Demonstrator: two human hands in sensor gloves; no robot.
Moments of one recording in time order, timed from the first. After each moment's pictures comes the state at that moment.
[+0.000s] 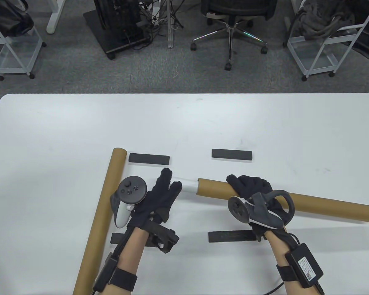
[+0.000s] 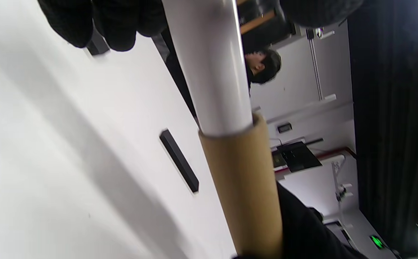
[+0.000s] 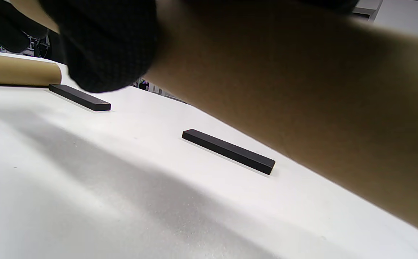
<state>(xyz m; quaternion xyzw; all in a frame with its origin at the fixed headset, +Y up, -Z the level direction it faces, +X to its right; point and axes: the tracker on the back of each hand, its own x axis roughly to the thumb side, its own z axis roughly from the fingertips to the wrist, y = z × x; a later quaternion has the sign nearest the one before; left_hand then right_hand) -0.138 -0.697 -0.242 -0.16 -0.08 0.53 0.83 0.140 -0.677 -0.226 -0.17 0.01 -0.98 0.09</state>
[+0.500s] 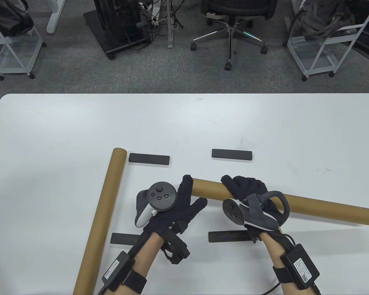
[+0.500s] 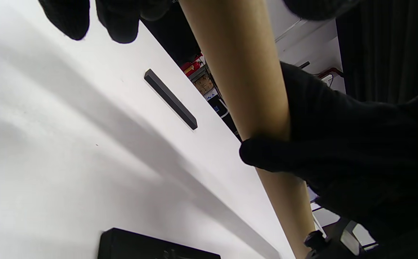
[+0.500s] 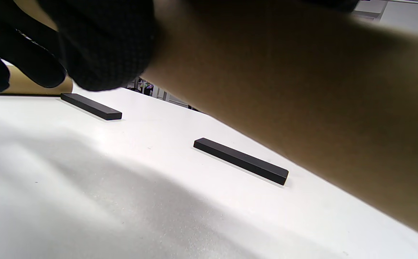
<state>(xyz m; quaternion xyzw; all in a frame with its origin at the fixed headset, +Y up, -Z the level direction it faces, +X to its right) -0.090 -0.702 -0.231 -0.19 -0.17 0.42 0.87 0.127 -0.671 -0.221 -0.17 0.02 -0.98 0.08</state>
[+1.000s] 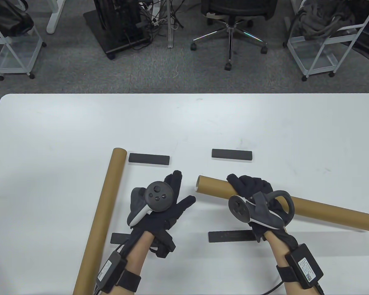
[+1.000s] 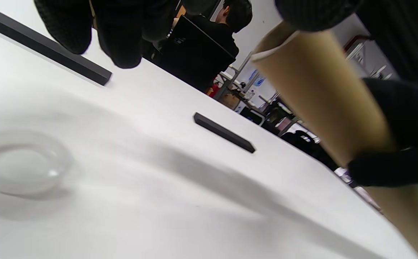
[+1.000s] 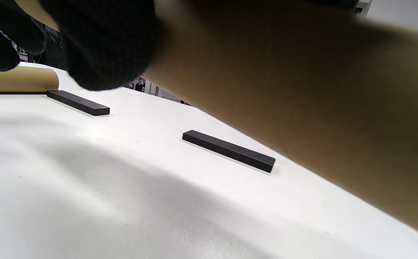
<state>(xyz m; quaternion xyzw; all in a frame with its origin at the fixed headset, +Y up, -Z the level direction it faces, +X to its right) -0.114 -0.693 -0.237 -0.12 -0.13 0.23 0.96 0.140 -0.672 -0.224 -0.15 0.01 -0.99 0.07</state>
